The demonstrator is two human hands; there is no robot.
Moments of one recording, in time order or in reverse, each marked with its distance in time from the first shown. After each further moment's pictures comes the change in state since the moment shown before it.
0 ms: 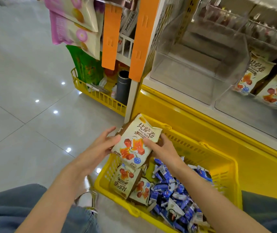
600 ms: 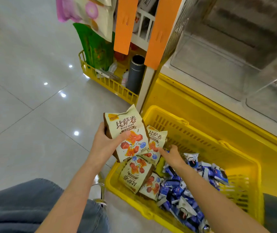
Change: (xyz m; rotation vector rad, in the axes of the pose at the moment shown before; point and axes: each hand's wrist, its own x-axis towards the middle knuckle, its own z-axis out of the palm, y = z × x) left_hand 0.020 -0.021 -0.014 0.085 0.442 0.100; right_hand 0.065 0.082 0.000 -0.304 0.148 0.309
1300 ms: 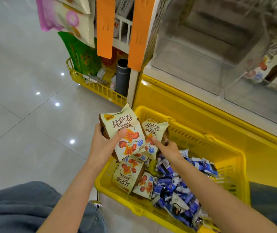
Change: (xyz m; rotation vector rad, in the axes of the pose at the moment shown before) left_hand -0.013 0.009 0.032 -0.018 0.018 0.054; right_hand -0.007 -0.001 -0.024 0.241 0.051 -0.043
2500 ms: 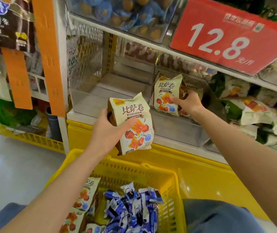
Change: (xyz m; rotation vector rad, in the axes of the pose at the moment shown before) left_hand -0.019 0.134 0.200 0.131 -0.342 0.349; right_hand -0.019 -0.205 -0.294 -0.189 0.521 -0.509
